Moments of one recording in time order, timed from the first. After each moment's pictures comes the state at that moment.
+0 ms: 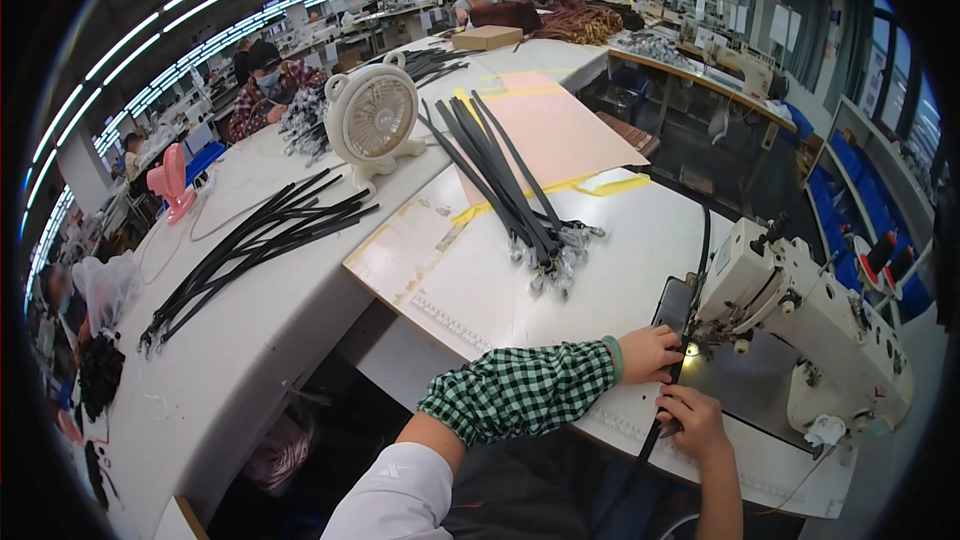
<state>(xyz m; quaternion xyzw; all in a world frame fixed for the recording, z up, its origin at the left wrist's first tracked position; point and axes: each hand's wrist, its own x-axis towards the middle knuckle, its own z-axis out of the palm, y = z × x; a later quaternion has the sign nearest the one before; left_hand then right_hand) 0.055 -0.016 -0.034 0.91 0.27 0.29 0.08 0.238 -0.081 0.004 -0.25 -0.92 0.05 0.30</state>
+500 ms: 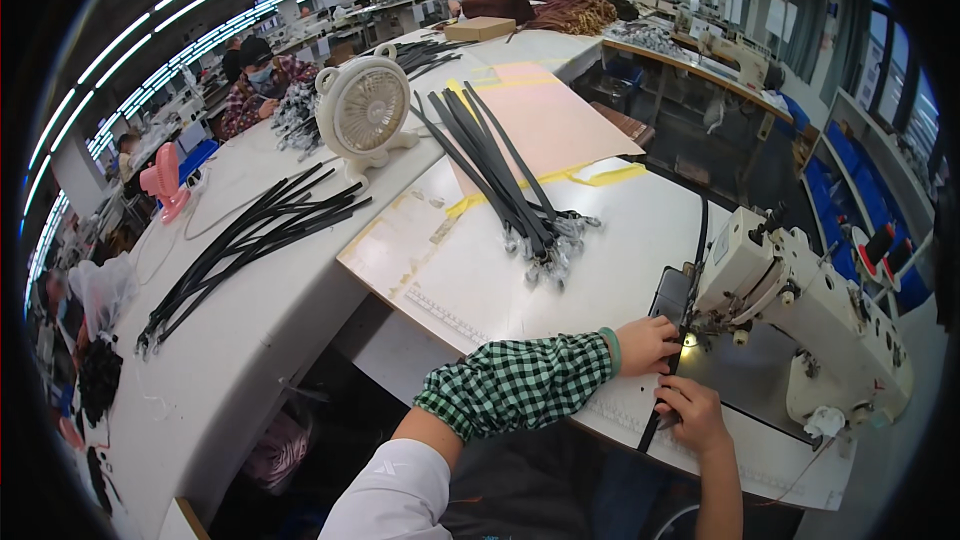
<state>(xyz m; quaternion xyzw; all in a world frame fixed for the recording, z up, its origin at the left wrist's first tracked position) 0.056 -0.016 -0.035 0.91 0.28 0.29 0.08 0.238 -0.080 0.004 -0.25 -0.92 0.06 0.30</state>
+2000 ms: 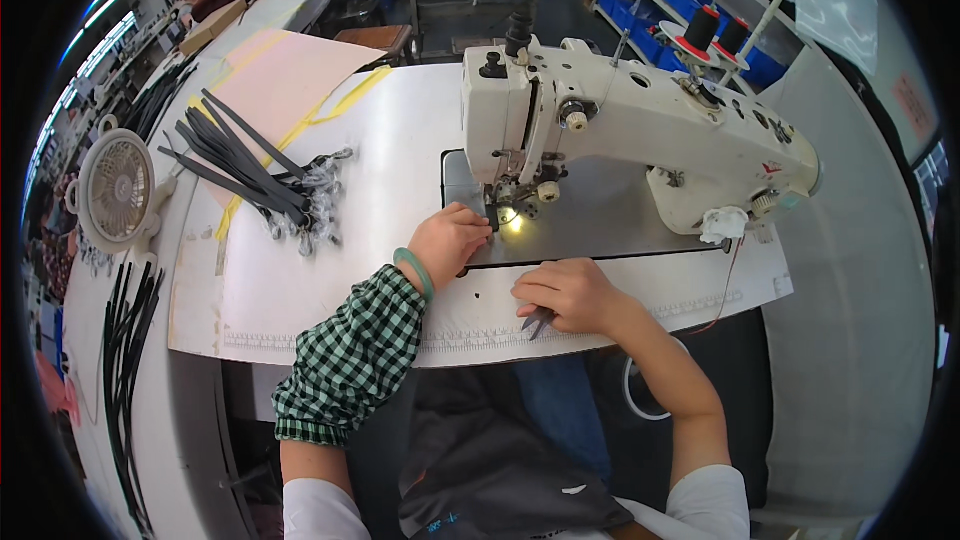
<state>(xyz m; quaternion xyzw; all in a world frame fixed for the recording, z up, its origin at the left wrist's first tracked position) 0.058 -0.011 -0.016 0.90 0.29 0.31 0.11 0.264 -0.089 0.005 -0.26 -0.92 0.03 0.31</state>
